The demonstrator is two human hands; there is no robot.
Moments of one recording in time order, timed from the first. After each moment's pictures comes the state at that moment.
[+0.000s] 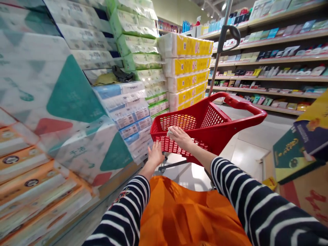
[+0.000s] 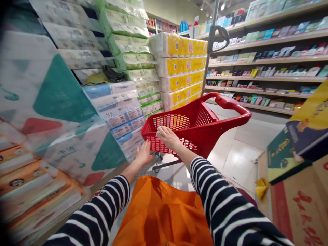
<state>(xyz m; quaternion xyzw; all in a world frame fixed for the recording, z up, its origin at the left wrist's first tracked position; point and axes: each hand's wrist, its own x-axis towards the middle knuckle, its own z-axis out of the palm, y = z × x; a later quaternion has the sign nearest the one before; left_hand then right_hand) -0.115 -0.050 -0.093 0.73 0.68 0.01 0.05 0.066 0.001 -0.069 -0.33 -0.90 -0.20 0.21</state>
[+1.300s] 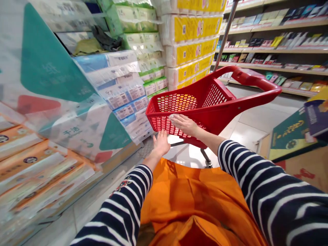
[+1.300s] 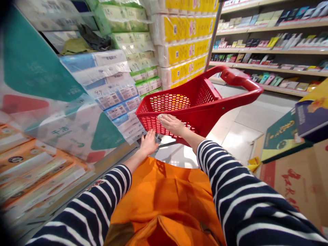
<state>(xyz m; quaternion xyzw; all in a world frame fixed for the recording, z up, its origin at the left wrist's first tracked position) -0.072 -0.085 -0.115 0.73 0.67 0.00 0.09 0.108 -0.002 -0.105 -0.26 -0.94 -0.14 0.18</state>
